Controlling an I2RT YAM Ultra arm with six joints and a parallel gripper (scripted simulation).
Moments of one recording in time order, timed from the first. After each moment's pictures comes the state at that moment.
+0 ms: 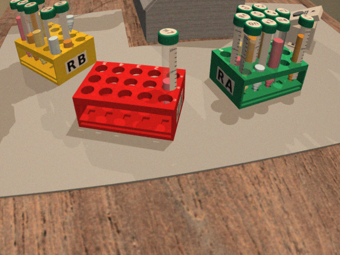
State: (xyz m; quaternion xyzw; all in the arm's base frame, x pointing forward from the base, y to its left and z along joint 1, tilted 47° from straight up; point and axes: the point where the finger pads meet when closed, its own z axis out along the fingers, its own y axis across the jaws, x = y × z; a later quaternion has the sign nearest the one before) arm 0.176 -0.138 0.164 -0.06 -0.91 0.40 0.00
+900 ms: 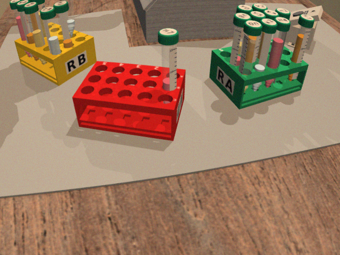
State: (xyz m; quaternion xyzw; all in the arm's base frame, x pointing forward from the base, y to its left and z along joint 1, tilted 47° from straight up) arm 0.175 -0.144 0.158 -0.06 -0.91 0.40 0.00
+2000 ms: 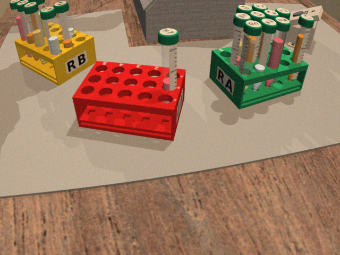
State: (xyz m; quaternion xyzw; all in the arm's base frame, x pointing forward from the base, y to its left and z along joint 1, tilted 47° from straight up) arm 0.174 -0.158 0.151 -0.06 -0.91 0.40 0.01
